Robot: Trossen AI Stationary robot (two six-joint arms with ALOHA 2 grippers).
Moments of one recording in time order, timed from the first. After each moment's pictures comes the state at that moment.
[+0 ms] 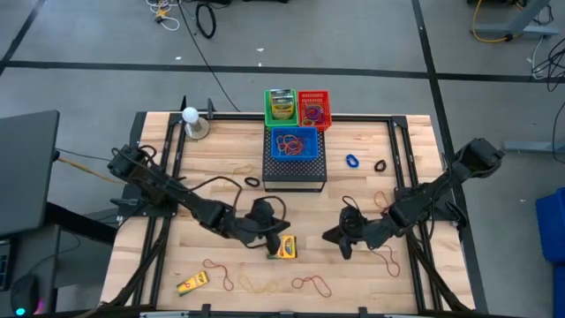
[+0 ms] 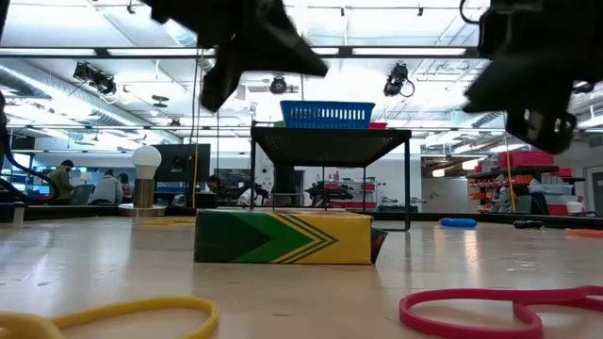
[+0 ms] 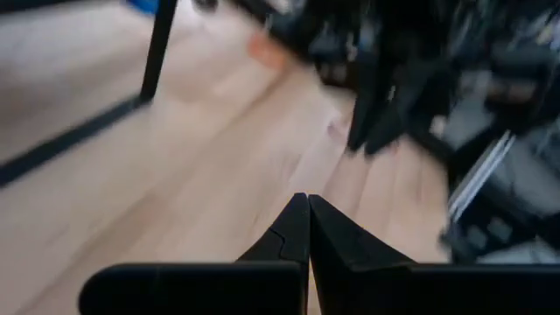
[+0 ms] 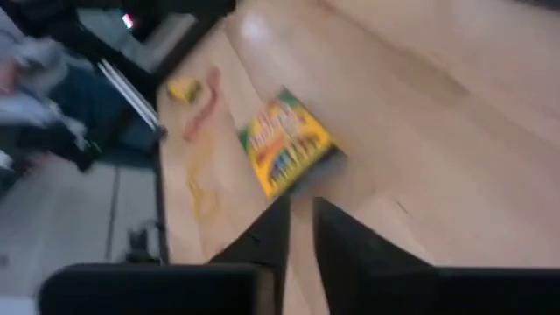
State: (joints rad) left arm -0.45 1.70 0.96 0.26 -0.61 -0.83; right arm 0.61 1.34 0.52 0.26 0.47 1.08
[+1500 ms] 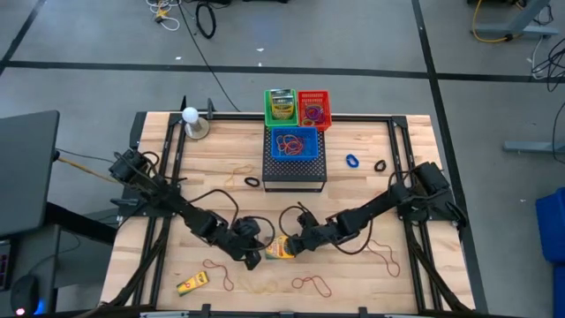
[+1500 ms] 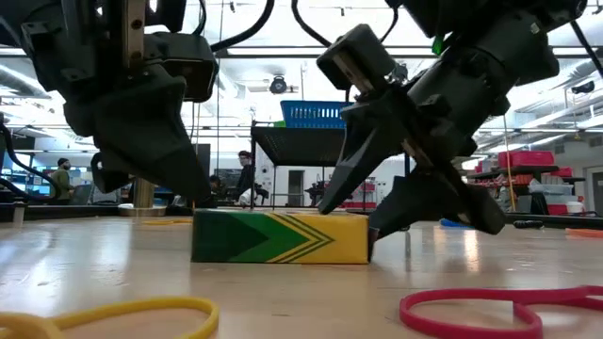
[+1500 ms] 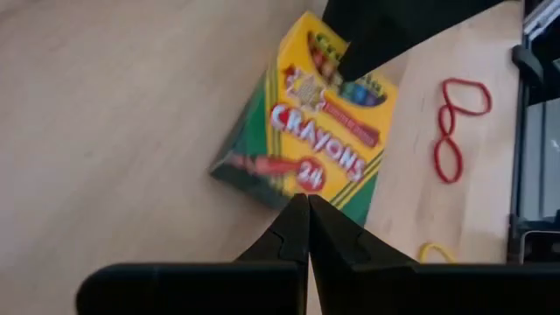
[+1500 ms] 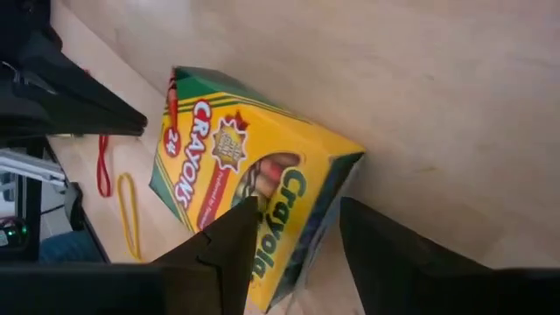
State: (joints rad) left arm -0.55 1.74 0.78 0.16 -0.38 -1.05; right arm 0.39 1.93 0.98 0.12 0.16 1.48
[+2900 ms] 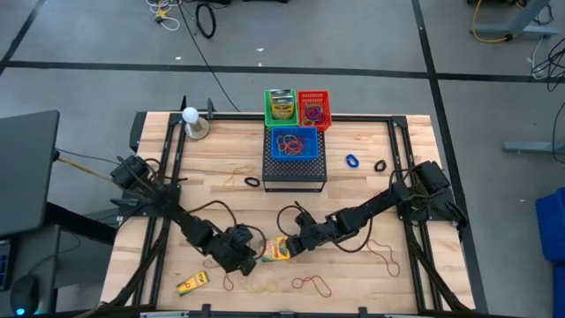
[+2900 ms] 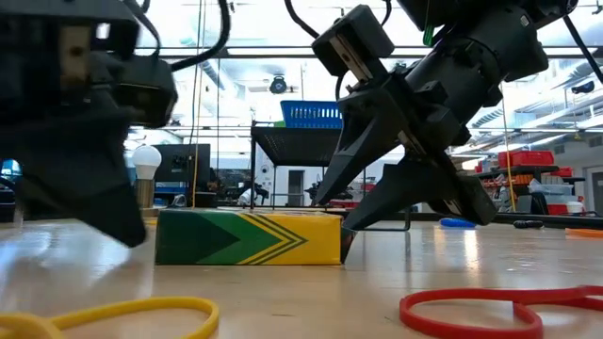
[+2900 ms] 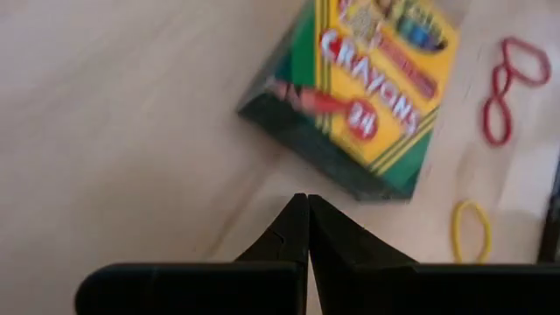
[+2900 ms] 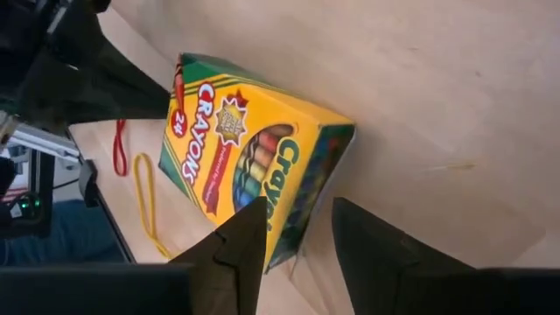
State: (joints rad) left arm -0.65 1.79 0.78 0.08 -0.41 -1.29; right arm 0.38 1.92 1.00 0.12 0.09 1.42
